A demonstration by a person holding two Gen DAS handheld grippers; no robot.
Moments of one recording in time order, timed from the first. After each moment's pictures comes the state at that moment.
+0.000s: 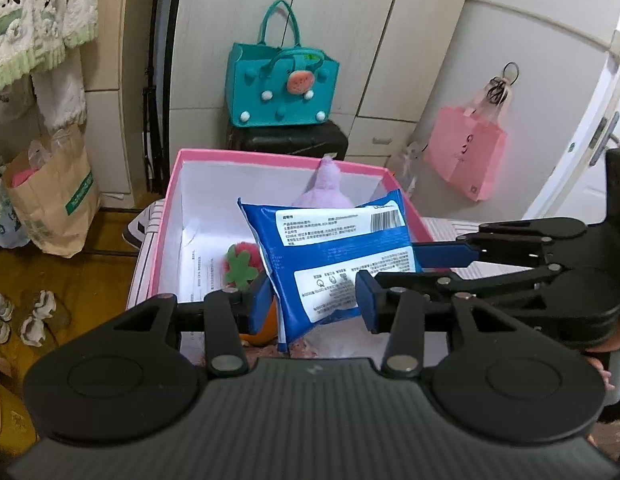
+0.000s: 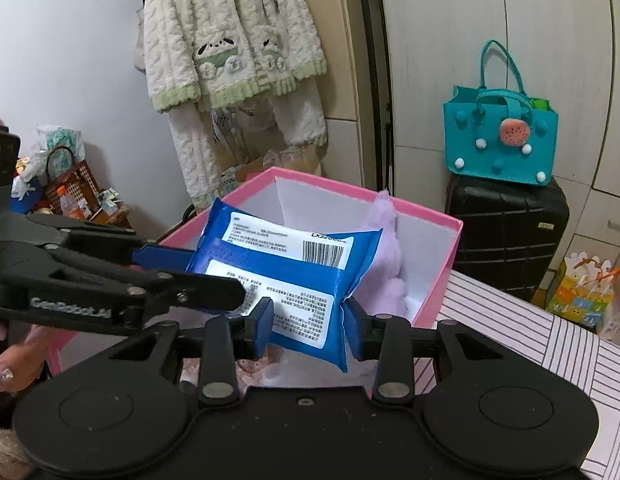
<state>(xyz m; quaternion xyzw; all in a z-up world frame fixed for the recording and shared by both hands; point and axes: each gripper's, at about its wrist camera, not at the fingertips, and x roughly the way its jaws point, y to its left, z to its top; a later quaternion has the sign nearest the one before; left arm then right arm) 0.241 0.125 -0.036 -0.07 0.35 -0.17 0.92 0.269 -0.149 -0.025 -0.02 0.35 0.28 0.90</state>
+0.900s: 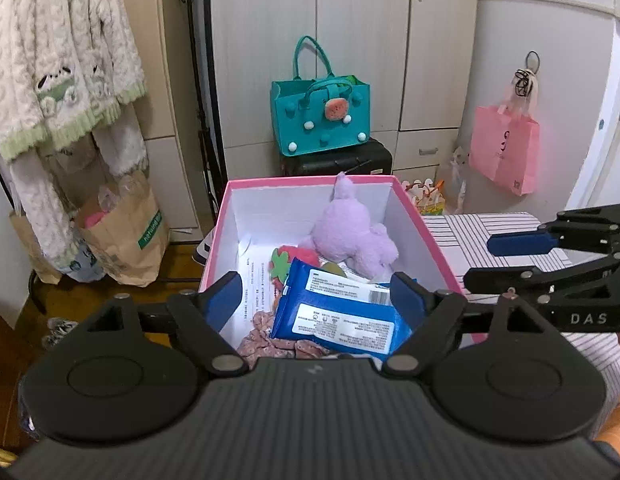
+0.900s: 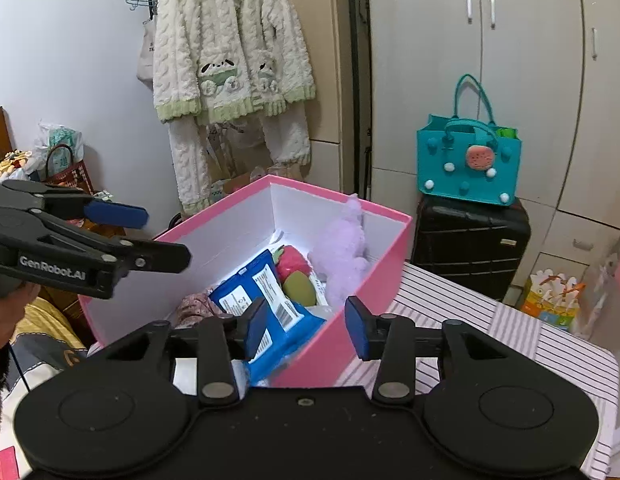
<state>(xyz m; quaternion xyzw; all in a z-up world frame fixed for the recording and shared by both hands) 0.161 0.098 0.013 0.02 0.31 -0.09 0.95 0.194 -0.187 0.002 -0.05 0.30 0.25 0.92</state>
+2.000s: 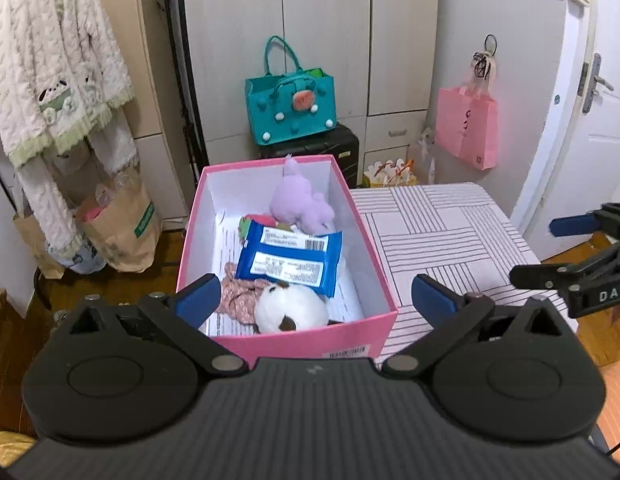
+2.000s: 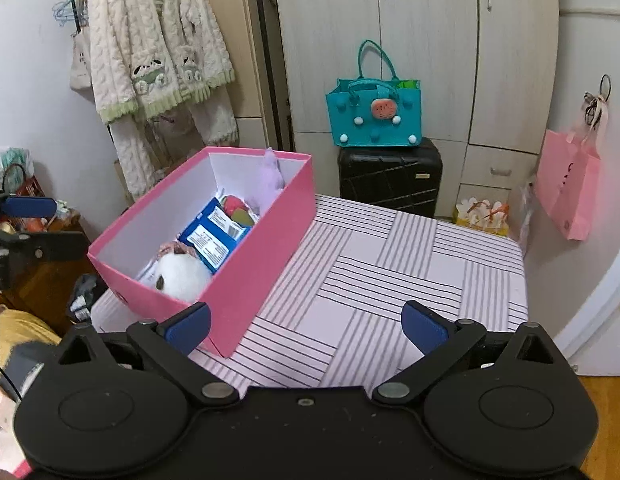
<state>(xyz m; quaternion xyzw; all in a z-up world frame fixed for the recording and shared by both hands) 0.062 0.060 0.054 0.04 0.33 -0.10 0.94 0.084 -0.255 0.030 -0.01 0.35 0.13 0.93</state>
